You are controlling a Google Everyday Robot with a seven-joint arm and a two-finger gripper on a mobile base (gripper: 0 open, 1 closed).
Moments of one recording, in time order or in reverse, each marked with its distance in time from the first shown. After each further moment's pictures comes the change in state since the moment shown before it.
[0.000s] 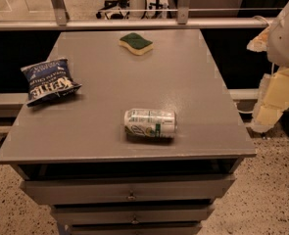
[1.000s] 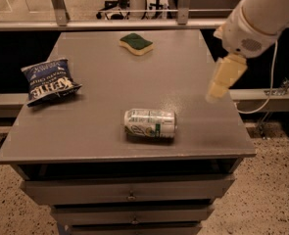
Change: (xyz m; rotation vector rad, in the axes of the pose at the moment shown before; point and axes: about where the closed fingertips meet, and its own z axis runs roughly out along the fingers) arm -0.053 -0.076 0.059 0.074 -0.117 0.001
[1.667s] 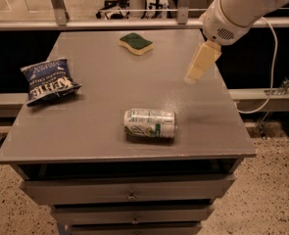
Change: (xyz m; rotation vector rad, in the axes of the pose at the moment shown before) arm -0.041 -0.058 0.028 0.105 -0.106 0.021
